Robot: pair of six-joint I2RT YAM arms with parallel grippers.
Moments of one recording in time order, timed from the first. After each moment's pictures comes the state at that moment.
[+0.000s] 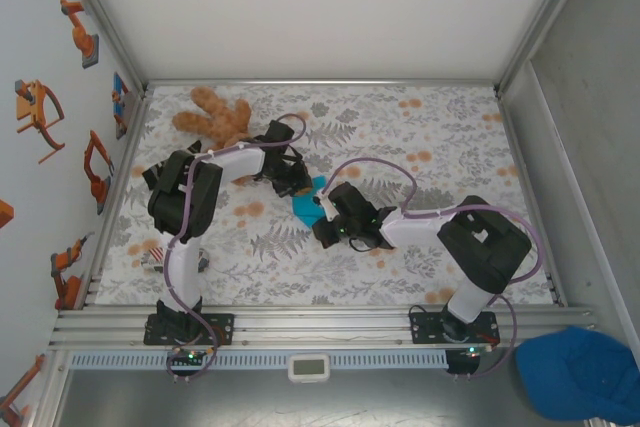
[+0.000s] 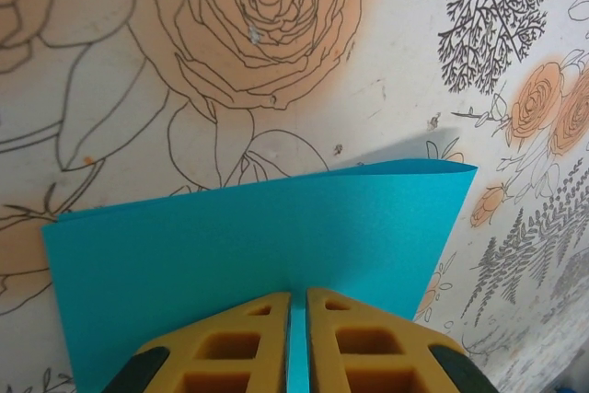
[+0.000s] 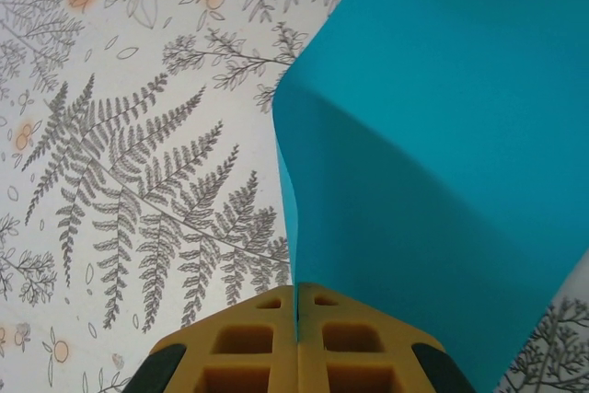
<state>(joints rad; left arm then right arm) -0.54 2.07 1.36 -0.52 0.45 -0.76 0.86 1.68 0.74 0.11 -0.24 0.35</state>
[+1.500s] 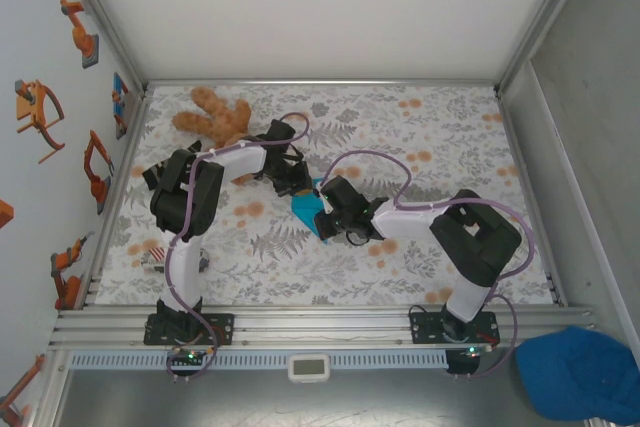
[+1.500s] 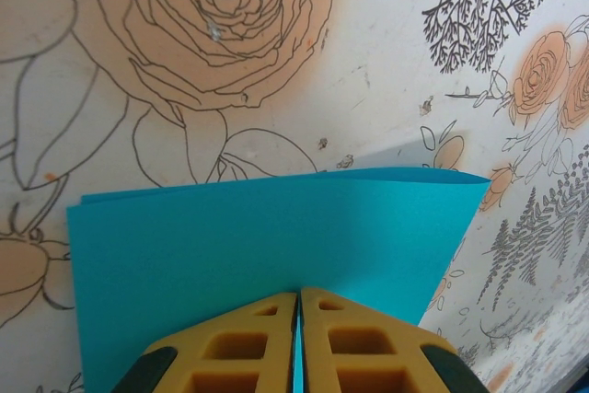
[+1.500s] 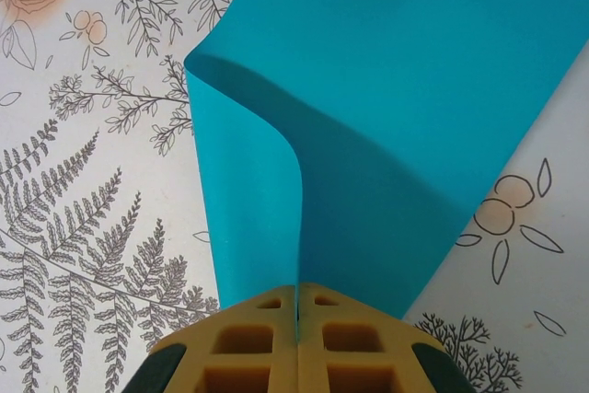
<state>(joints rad) -0.54 2.09 1.39 -0.55 0.47 -0.68 0.85 1.74 0.85 -0.03 -0.11 0.40</state>
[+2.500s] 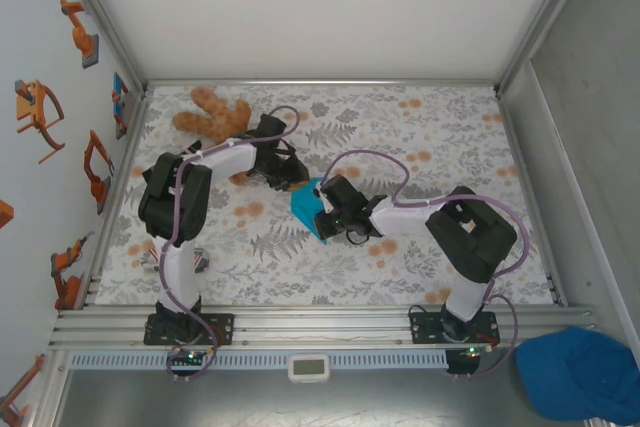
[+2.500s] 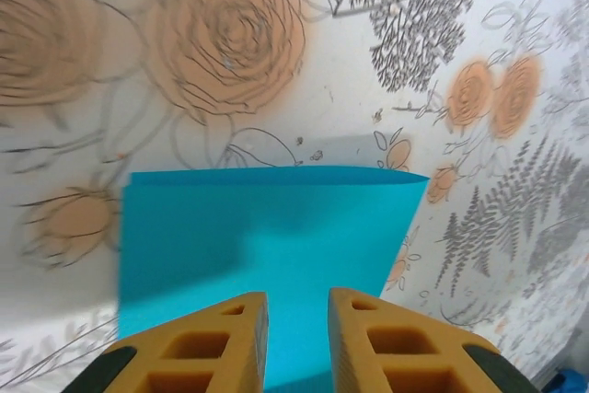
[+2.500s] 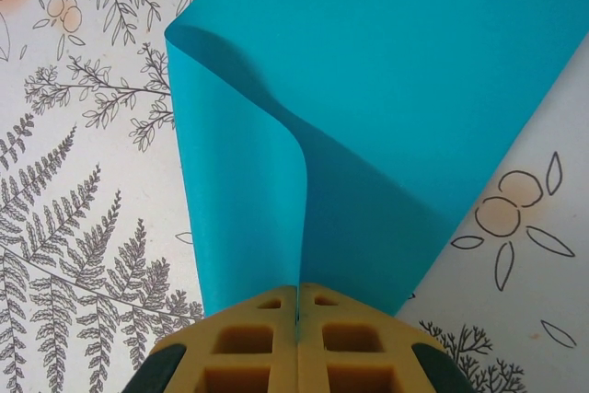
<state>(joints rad) -0.49 2.00 1.35 -0.53 0.47 -0.69 0.84 1.77 0.87 -0.06 -0.14 0.40</state>
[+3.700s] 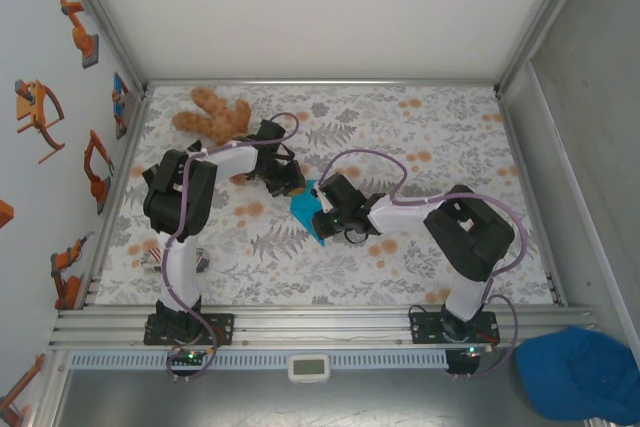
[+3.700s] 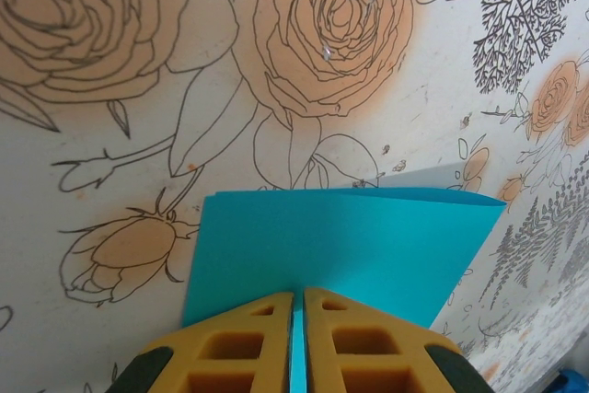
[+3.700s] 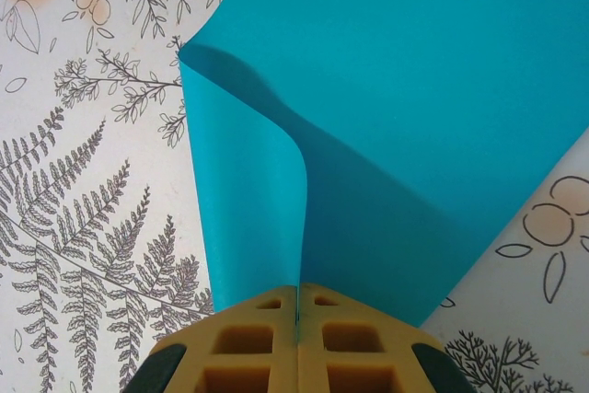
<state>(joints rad) -0.49 2.07 1.35 -0.54 0.49 -0.69 0.83 1.78 0.90 -0.07 -0.20 0.40</state>
